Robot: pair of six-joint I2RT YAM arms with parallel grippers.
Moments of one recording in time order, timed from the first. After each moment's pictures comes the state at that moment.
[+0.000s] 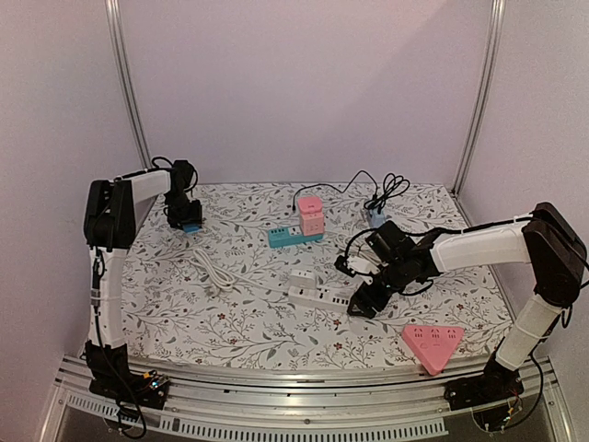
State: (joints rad) left arm -0.09 2.41 1.96 -0.78 -0.11 -0.28; right arm 0.75 1.69 0.92 -0.34 -0.21 -0.14
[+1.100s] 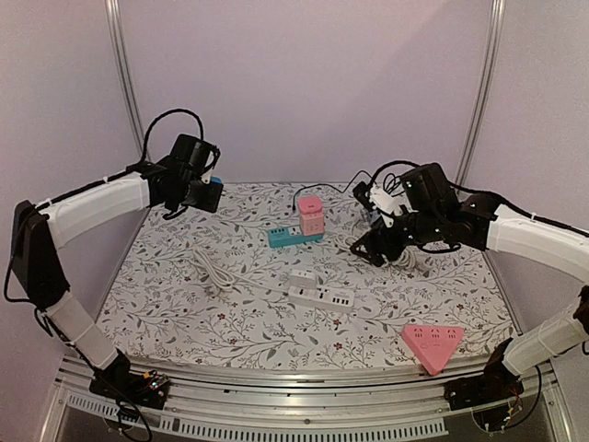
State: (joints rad) left arm -0.48 1.64 1.37 -0.51 -0.42 -0.07; right arm 0.75 1.37 1.10 -0.45 -0.09 -0.07
